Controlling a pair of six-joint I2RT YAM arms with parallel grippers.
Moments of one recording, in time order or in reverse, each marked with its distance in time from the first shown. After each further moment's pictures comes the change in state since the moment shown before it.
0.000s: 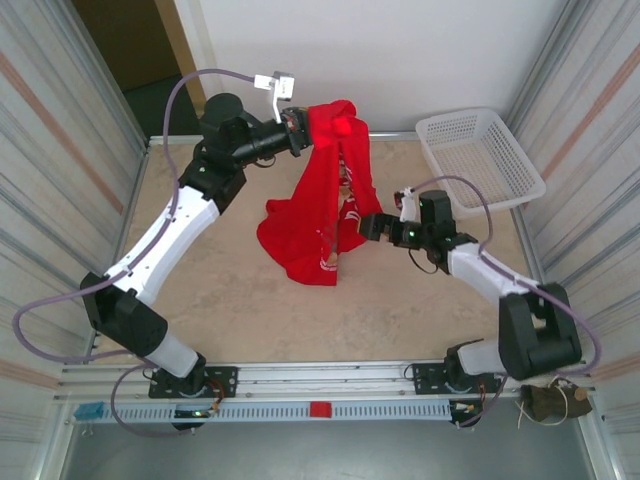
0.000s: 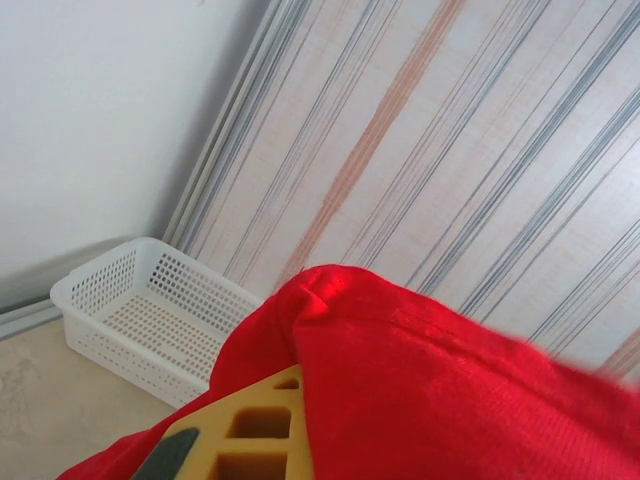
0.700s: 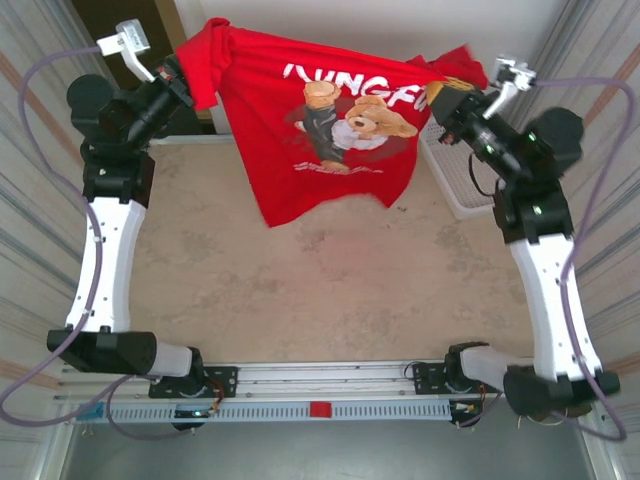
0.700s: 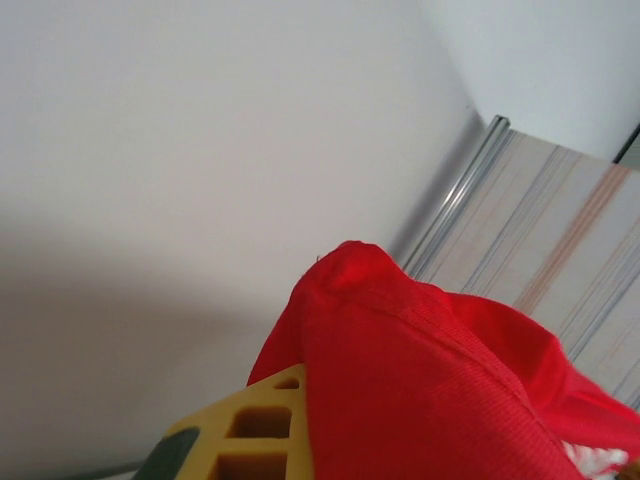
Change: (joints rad) left arm 0.444 -0.171 0.111 -0.013 -0.073 -0.183; right arm -0.119 -0.276 0.785 -0.097 0.046 -0.008
